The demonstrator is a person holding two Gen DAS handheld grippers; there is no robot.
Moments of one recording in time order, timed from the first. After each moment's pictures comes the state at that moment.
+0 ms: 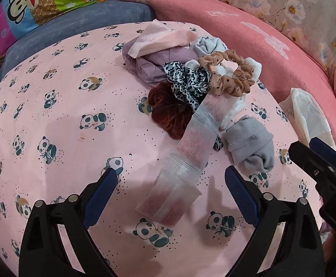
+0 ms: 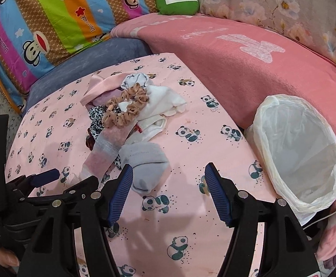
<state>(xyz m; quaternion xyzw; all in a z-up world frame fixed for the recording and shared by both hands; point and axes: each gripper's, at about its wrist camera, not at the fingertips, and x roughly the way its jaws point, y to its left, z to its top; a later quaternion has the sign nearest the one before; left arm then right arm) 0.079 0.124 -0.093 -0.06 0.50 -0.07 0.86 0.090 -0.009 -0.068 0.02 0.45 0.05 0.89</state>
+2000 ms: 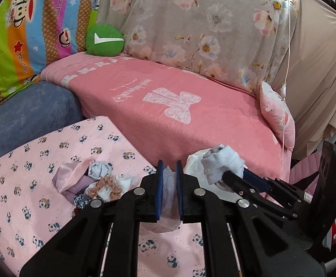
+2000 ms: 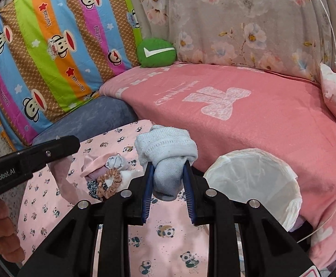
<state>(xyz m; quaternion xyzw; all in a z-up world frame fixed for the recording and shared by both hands) 0.093 0.023 0.085 -0.03 0.34 -0.26 0.90 0.073 -0.111 0.051 0.08 0.32 0.01 0.94</state>
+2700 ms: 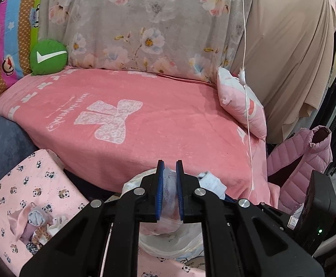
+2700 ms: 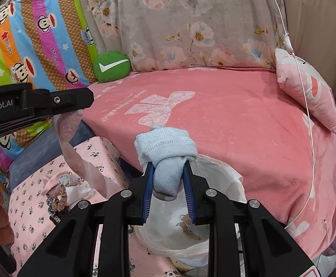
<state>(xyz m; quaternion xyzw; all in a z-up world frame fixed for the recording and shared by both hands) 0.111 -0.122 0.102 0.02 0.33 -0.37 0.87 0.059 -0.231 0.045 0.13 0.31 -0.09 0.94</state>
